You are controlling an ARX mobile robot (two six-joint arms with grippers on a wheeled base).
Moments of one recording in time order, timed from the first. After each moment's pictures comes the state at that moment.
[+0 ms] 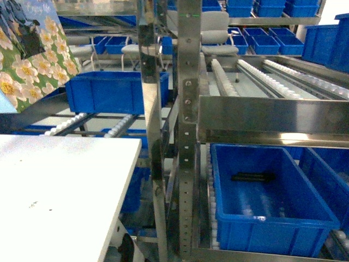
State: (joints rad) left arm -0.46 1.15 0.49 0.94 -0.51 0.14; right arm -0.10 0.67 0.37 0.42 -0.14 -0.02
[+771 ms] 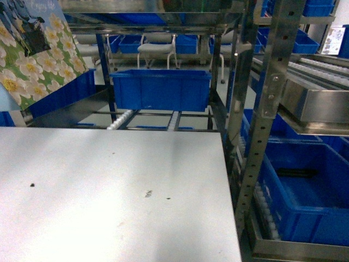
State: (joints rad) left arm -0.46 1.15 0.49 0.94 -0.51 0.14; right arm -0.10 0.67 0.37 0.42 -0.14 -0.02
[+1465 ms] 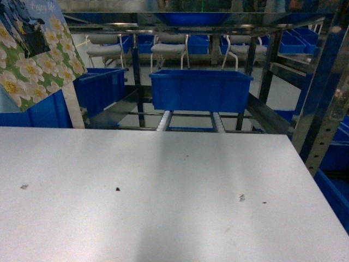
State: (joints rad) left arm -0.46 1.15 0.49 0.94 -0.51 0.14; right arm -0.10 0.67 0.37 0.41 -0.14 -0.02
